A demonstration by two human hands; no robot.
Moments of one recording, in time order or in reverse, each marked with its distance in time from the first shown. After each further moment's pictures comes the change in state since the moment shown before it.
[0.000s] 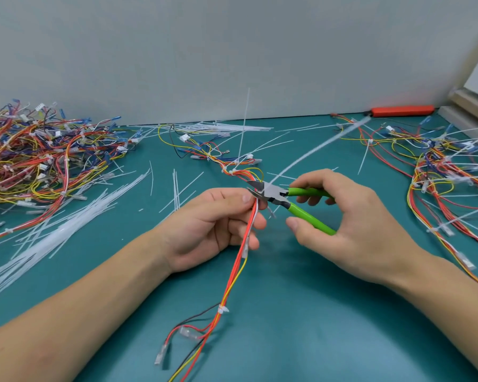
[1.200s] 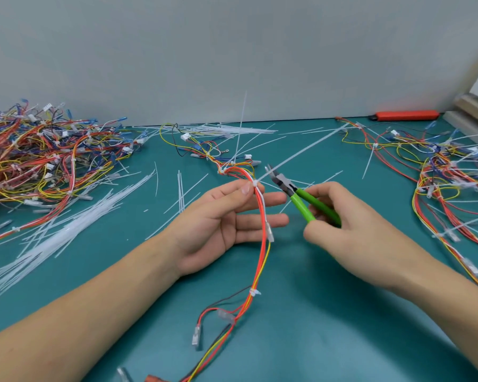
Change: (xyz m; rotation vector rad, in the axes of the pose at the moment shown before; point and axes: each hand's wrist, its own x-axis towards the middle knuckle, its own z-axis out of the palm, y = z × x) left_hand 0.003 -0.002 0.002 -0.139 0.063 0.059; right_hand 0.000 -0.020 -0.002 0.162 -0.200 0.518
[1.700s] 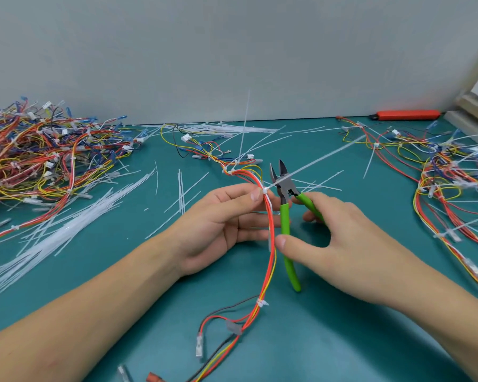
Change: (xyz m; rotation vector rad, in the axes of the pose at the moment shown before) left_hand 0.001 -0.003 0.003 0.129 0.025 0.018; right_hand -0.009 -0.011 0.010 -0.254 -0.009 -0.059
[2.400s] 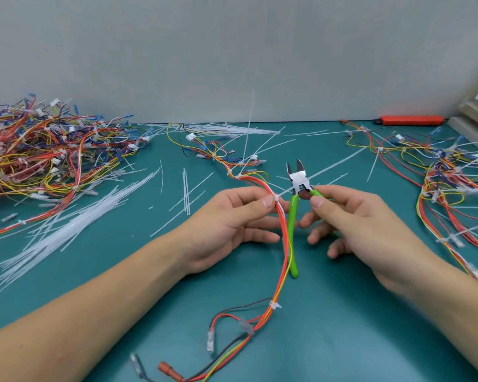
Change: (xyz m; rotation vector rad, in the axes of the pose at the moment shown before) left_hand 0.002 -0.002 0.001 0.068 -0.015 0.003; right_hand 0.020 0.019 -0.002 0.729 0.054 0.071
